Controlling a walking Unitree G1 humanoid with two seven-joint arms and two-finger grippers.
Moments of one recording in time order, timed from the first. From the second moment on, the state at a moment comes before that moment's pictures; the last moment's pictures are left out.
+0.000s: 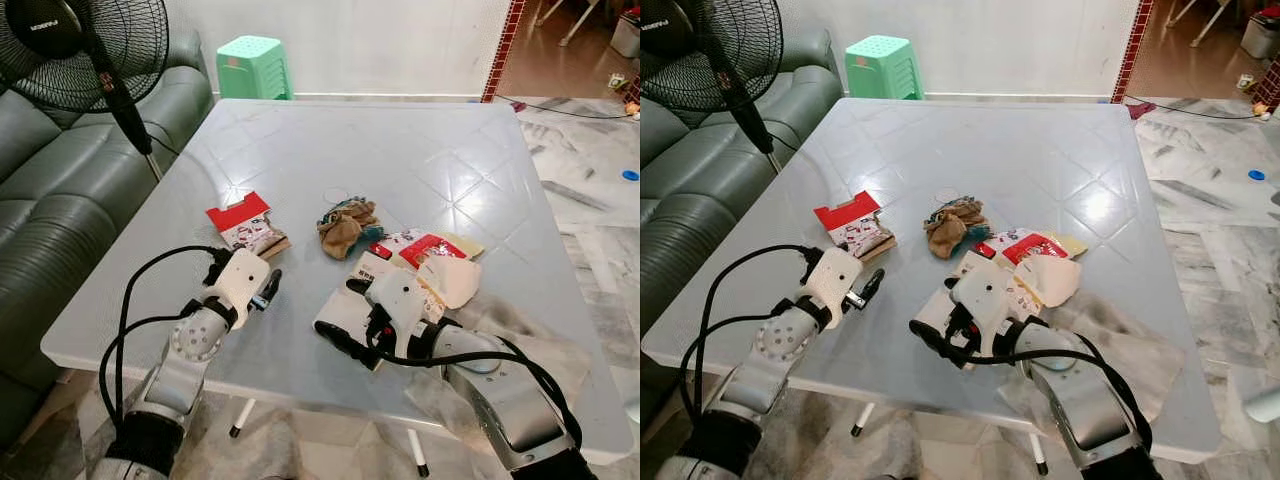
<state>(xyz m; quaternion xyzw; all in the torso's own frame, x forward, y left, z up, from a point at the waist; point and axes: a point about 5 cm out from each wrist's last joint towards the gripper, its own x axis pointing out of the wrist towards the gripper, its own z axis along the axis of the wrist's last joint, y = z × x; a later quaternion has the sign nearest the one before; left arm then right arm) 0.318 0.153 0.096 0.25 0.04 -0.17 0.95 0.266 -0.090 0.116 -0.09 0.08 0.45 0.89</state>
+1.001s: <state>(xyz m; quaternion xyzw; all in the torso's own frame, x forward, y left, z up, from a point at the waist) 0.349 0.148 0.095 0.28 0.03 -0.12 0.95 0.261 -0.093 0.115 -0.10 0.08 0.43 0.89</state>
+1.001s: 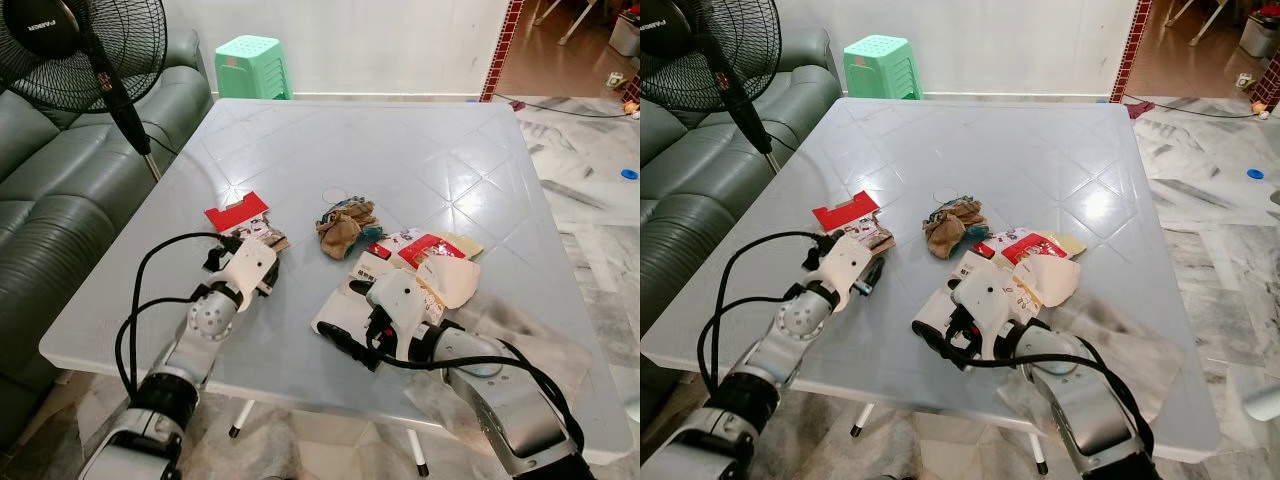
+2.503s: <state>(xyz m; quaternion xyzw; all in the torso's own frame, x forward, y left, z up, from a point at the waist) 0.351 0.145 0.087 0.27 0.03 -0.13 0.95 0.256 -0.096 0.114 -0.10 0.09 0.42 0.90</state>
